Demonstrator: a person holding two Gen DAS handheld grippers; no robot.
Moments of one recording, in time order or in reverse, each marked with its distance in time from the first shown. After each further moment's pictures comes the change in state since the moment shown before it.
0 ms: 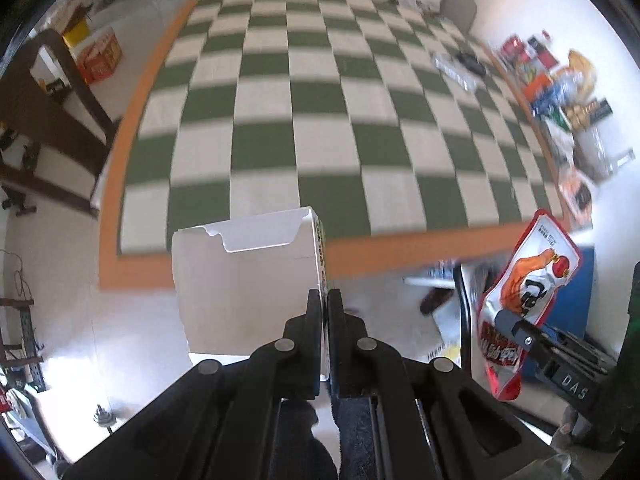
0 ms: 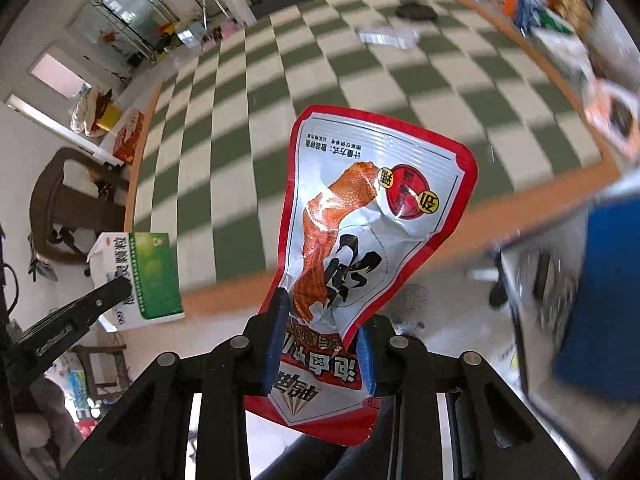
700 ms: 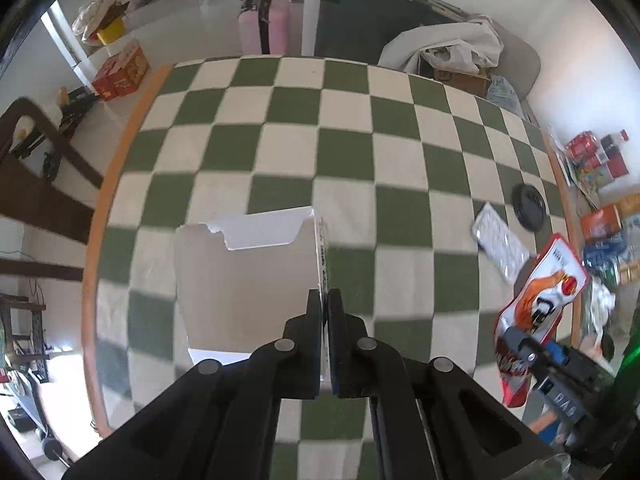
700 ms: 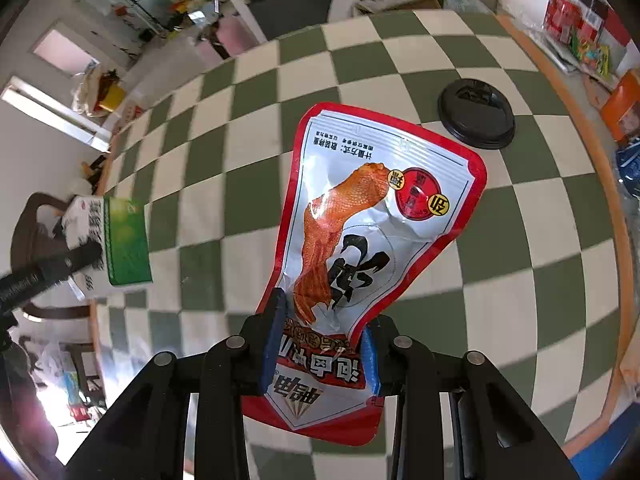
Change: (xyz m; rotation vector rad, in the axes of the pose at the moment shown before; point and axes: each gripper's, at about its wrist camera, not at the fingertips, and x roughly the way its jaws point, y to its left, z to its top) left arm 0.046 -0.062 0.290 -0.154 -0.074 0.126; right arm 0.063 -0.019 0.346 -0.150 0.017 0.023
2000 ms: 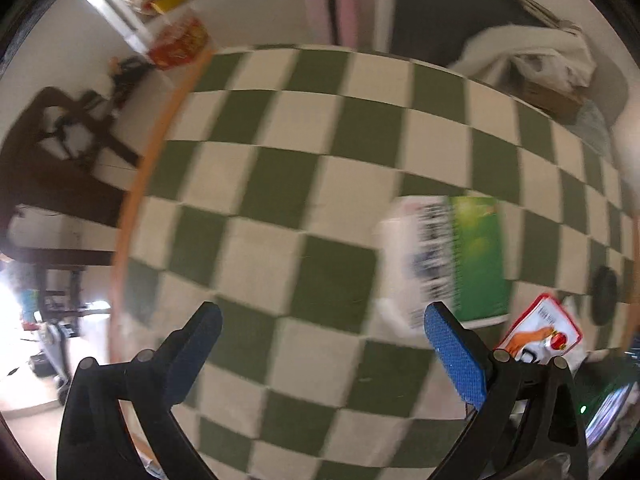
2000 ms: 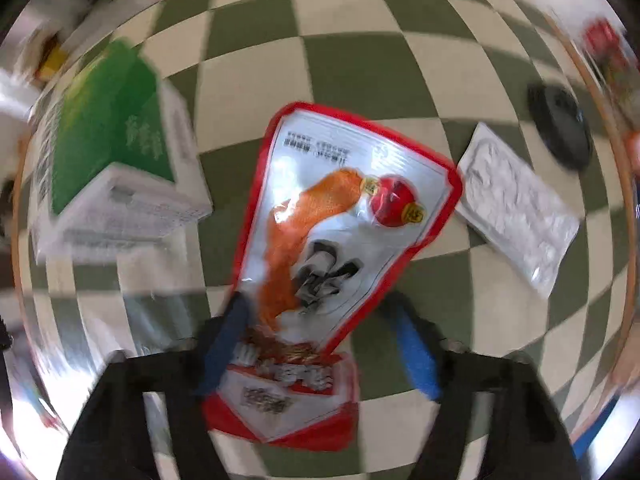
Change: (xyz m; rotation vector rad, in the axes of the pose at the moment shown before) left arm 0.078 0.005 0.119 -0.127 0.114 0.187; right arm 0.155 0.061 0.070 -0.075 0.169 -0.280
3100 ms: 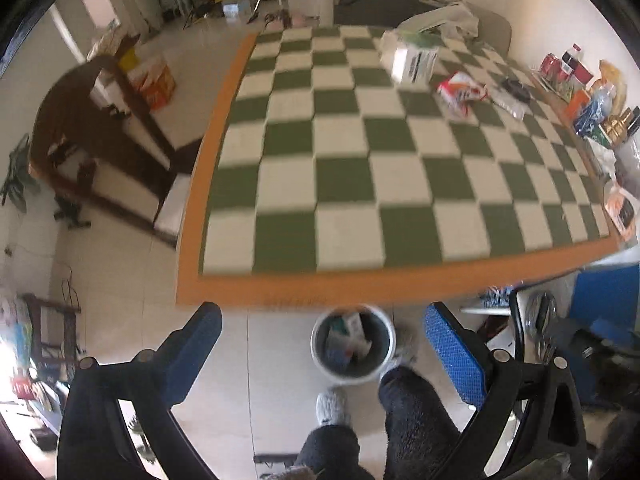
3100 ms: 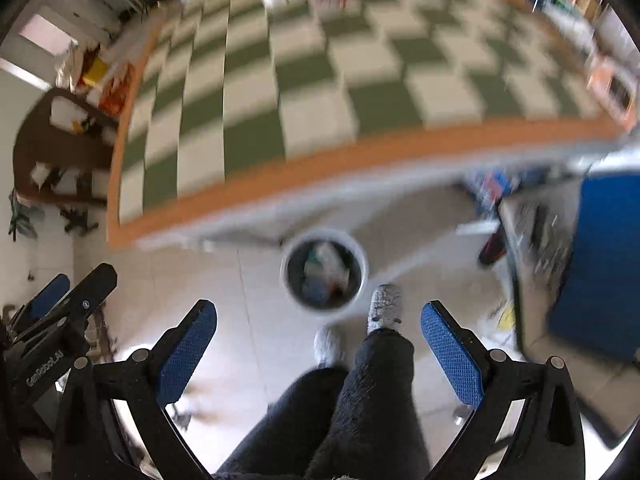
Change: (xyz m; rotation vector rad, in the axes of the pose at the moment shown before) left arm -0.080 0.194 -0.364 0.243 -0.241 -0.104; right arm -0.160 0.037 -0.453 0.178 -0.113 0.169
